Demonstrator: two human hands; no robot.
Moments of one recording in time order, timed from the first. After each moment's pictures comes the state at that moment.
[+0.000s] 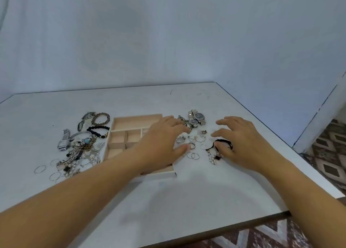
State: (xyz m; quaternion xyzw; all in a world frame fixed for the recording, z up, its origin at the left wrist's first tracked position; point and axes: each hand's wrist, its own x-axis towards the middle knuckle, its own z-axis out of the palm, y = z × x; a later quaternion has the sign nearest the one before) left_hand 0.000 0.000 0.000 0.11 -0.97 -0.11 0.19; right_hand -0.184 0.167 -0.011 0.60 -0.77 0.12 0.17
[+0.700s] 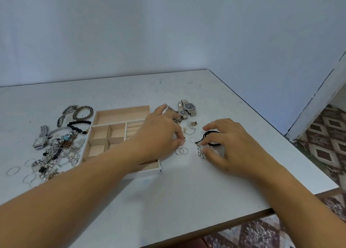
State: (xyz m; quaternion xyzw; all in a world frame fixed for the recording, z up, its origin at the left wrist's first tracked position) left_hand -0.033 0.009 0.001 0.16 -0.98 -0.10 0.10; right_hand -0.173 0.180 -0.022 0.62 -0.76 0.19 0.09
